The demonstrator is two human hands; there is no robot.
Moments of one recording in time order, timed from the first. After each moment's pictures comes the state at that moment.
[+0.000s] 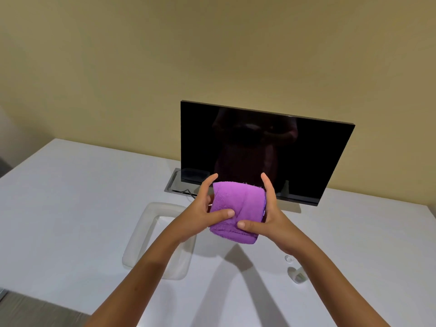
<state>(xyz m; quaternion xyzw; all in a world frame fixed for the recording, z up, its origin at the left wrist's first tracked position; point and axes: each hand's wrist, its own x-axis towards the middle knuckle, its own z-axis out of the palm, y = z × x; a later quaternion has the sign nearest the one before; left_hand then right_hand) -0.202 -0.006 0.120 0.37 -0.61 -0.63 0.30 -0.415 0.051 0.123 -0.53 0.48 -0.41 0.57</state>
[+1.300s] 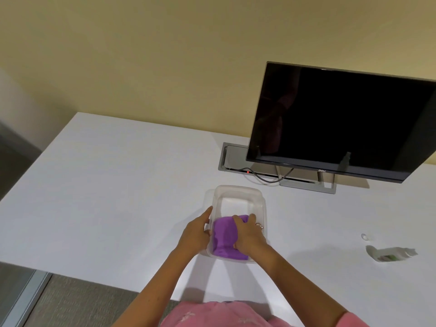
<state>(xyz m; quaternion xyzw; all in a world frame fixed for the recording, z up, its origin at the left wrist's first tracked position) 0.026 -0.047 -0.009 0.61 -0.62 -0.49 0.06 -0.137 -0.017 -0.010 -0.56 0.74 0.08 0.36</state>
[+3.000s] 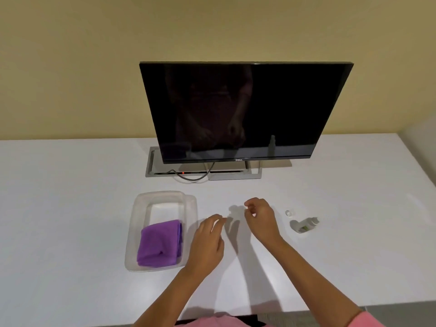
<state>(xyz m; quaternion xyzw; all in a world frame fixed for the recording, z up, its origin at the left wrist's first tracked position) -0.181 0.034 -0.025 0.44 -0.85 -0.27 0.13 -0.357 0.052 0.009 -0.41 0.82 -0.28 0.29</state>
